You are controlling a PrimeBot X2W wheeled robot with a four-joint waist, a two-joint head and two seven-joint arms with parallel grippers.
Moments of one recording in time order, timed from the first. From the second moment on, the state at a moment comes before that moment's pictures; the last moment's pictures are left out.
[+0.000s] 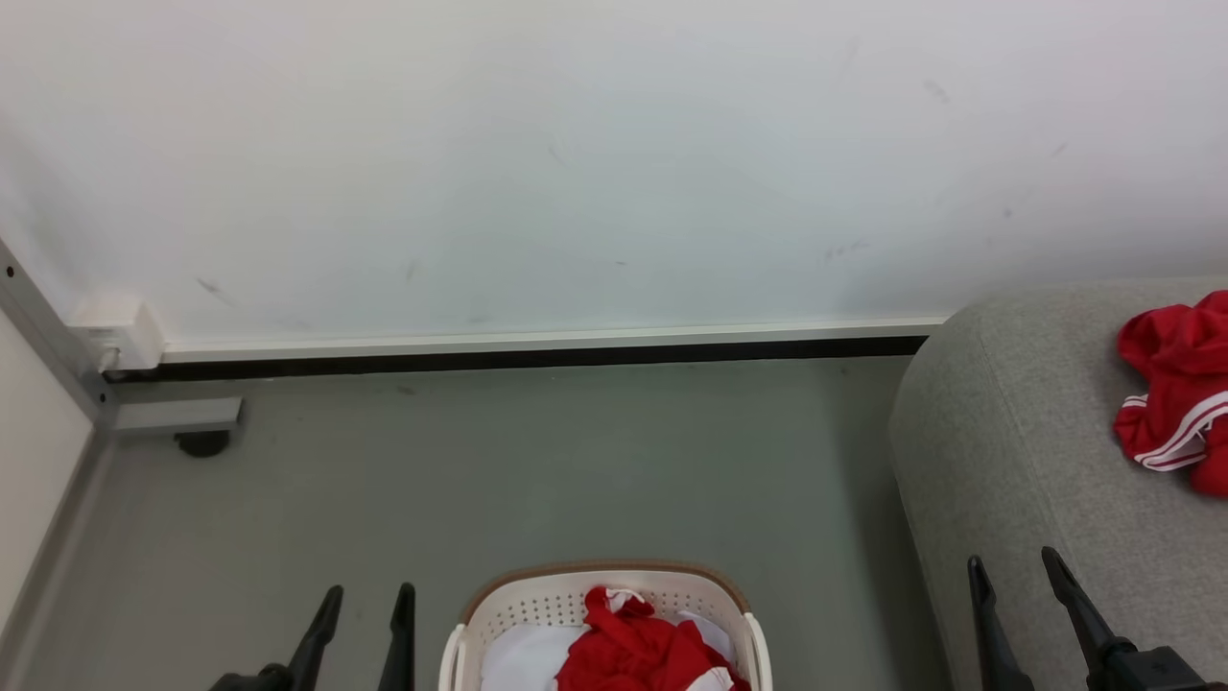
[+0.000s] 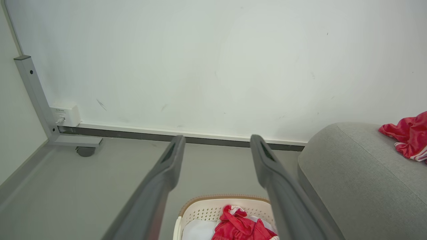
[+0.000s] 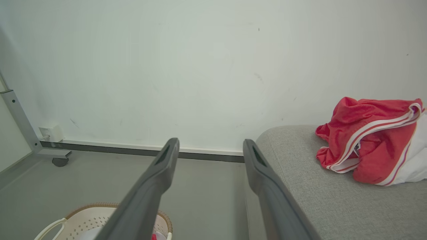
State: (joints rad) left arm 0.06 0.10 -0.10 0.17 -0.26 -0.07 -0.26; right arm 0.00 -0.05 0.02 0.24 0.12 0.13 -0.26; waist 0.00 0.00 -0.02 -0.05
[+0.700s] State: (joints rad) left arm -0.15 0.10 -0.20 0.38 -0.23 -0.13 -0.21; right arm -0.09 -0.05 0.02 0.17 0.14 0.13 -0.26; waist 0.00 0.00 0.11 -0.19
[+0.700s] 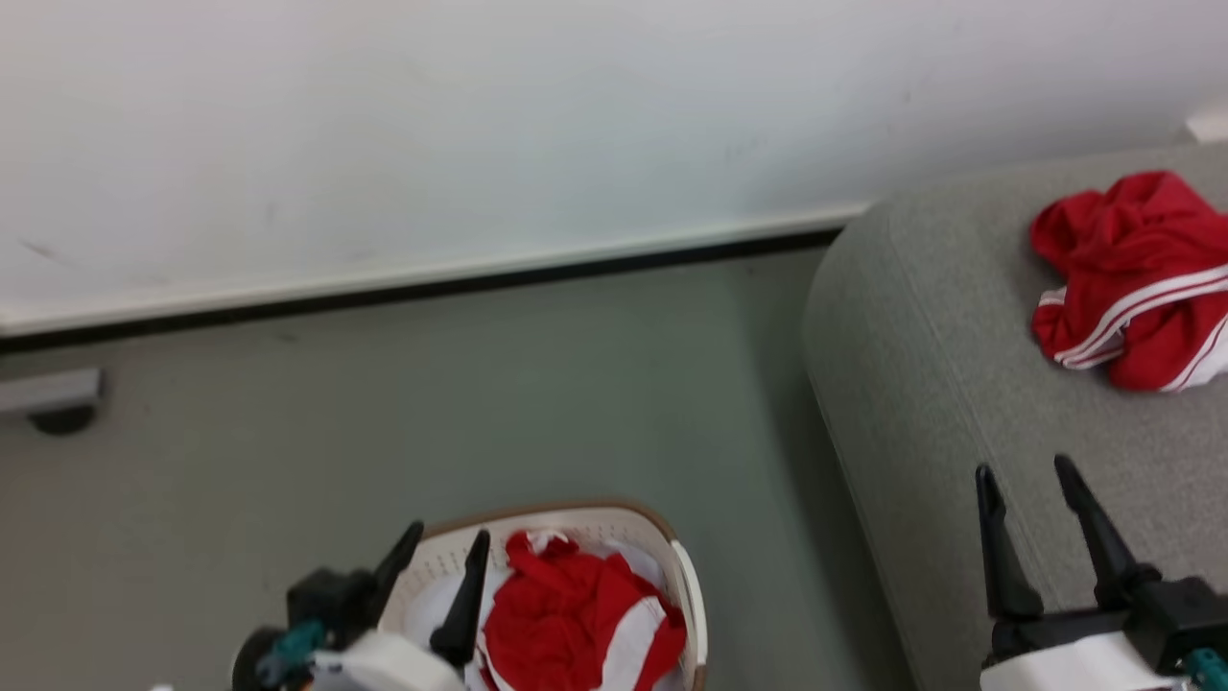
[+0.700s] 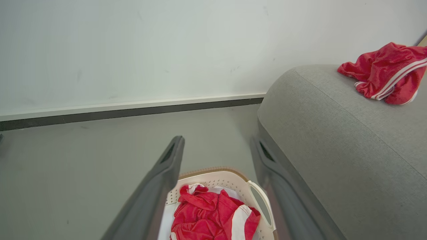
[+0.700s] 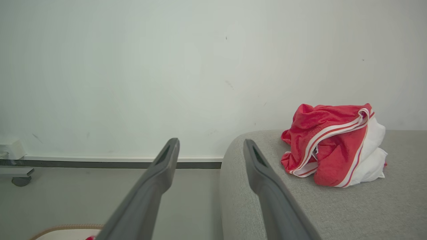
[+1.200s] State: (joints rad) left arm -0.53 0.20 -0.44 0.66 -0.21 -0.13 0.00; right arm -0.23 -0.05 0.02 0.05 0.22 0.13 -0.26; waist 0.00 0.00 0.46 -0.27
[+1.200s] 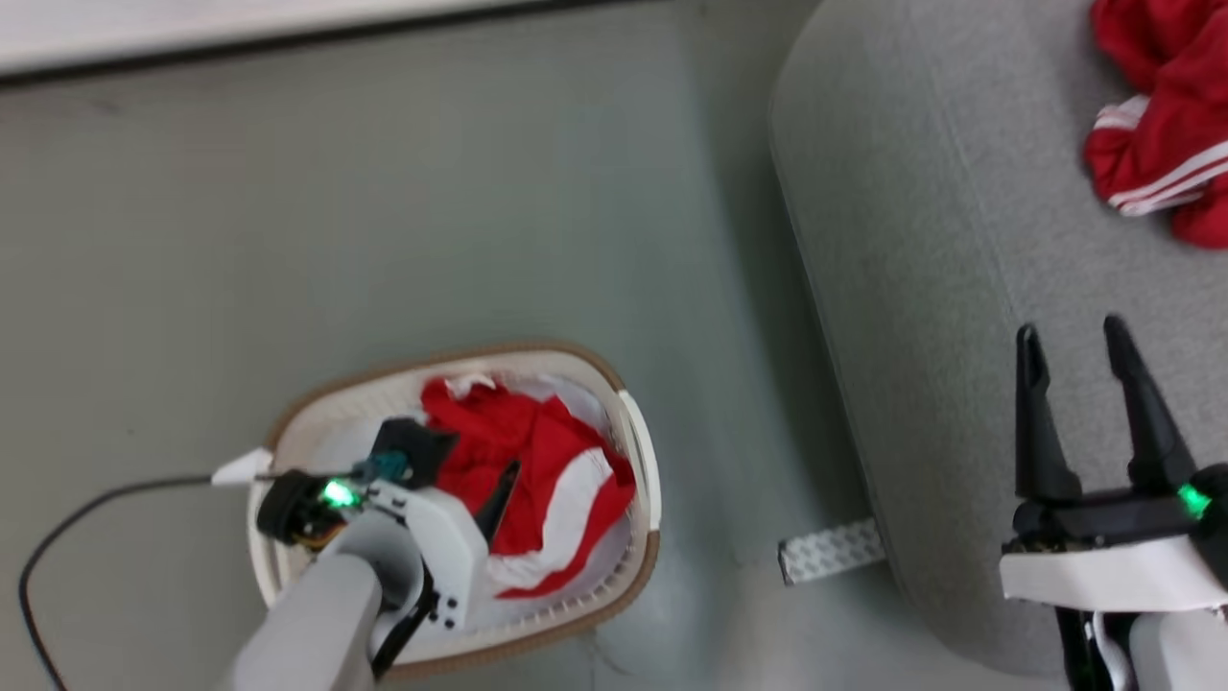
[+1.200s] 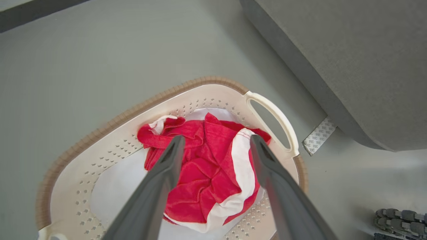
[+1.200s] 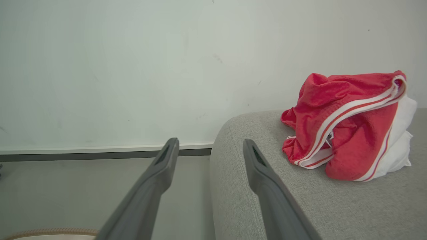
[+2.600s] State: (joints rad) left arm -0.92 0.13 -0.64 1.19 -0.30 -0.13 -0.15; right arm -0.36 -0.05 0.08 -0.15 0.19 0.13 -0.26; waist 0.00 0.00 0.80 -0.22
